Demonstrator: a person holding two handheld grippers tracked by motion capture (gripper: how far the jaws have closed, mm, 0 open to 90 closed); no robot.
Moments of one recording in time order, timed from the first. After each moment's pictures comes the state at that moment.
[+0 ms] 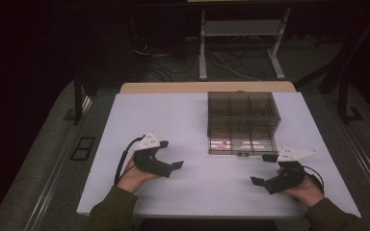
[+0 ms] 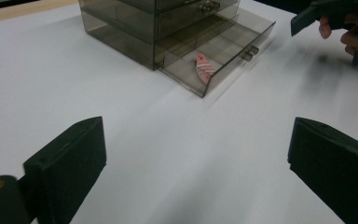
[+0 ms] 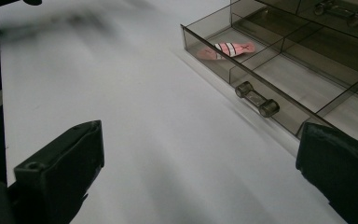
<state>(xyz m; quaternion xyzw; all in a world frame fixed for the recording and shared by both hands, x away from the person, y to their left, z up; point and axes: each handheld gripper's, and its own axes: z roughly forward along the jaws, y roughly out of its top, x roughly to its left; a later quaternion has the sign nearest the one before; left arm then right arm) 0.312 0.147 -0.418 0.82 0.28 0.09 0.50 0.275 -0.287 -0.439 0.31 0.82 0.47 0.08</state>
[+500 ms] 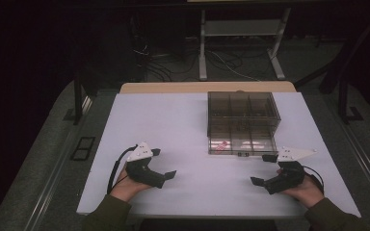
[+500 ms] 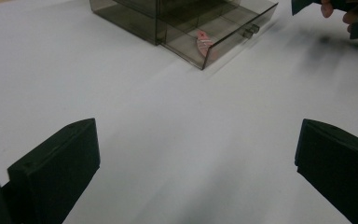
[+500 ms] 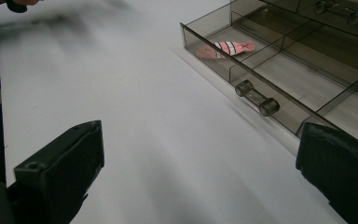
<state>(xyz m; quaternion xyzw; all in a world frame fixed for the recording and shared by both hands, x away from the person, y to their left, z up) 0.289 0.165 -0.429 0.82 0.29 0.10 0.49 0.275 -0.287 -0.440 0.32 0.82 0.47 0.08</state>
